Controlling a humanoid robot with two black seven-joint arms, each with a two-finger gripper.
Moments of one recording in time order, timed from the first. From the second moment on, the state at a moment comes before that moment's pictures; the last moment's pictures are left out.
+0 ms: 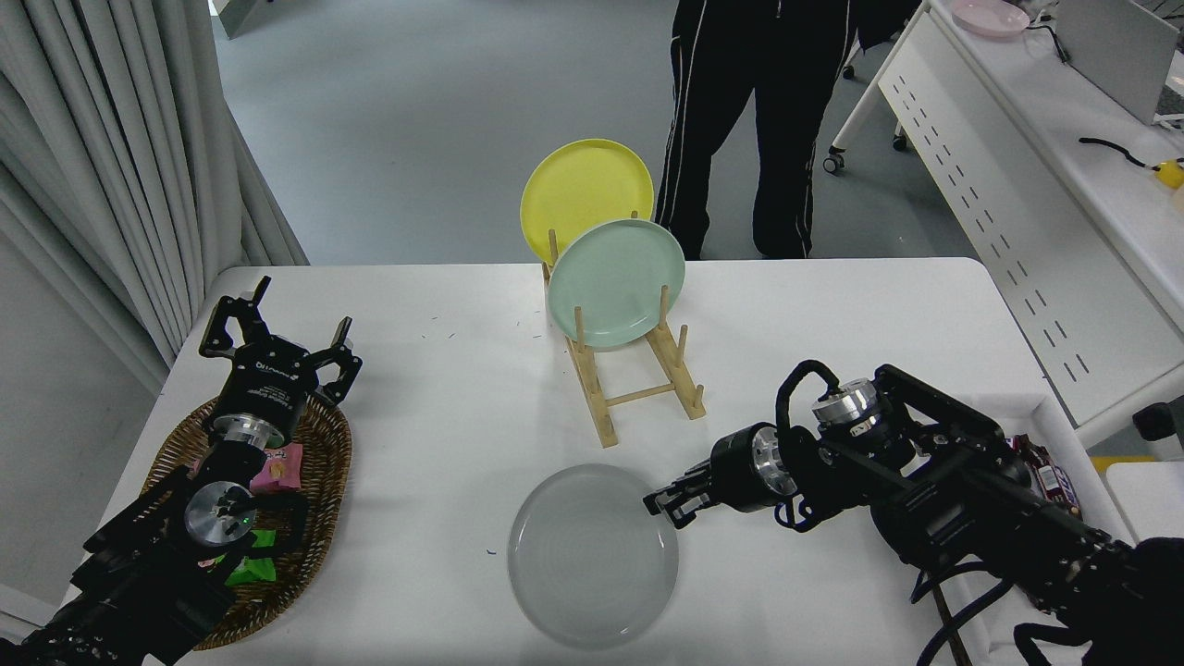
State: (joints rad) left arm -0.50 0.25 -1.08 -0.52 0.11 -0.57 -0.44; right arm 0.77 -0.12 0.58 0.85 0.81 -0.79 -0.51
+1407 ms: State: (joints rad) left arm -0.50 0.25 -1.08 -0.52 0.11 -0.57 -0.44; right arm 0.76 -0.11 0.59 0.78 0.78 -0.79 -0.51
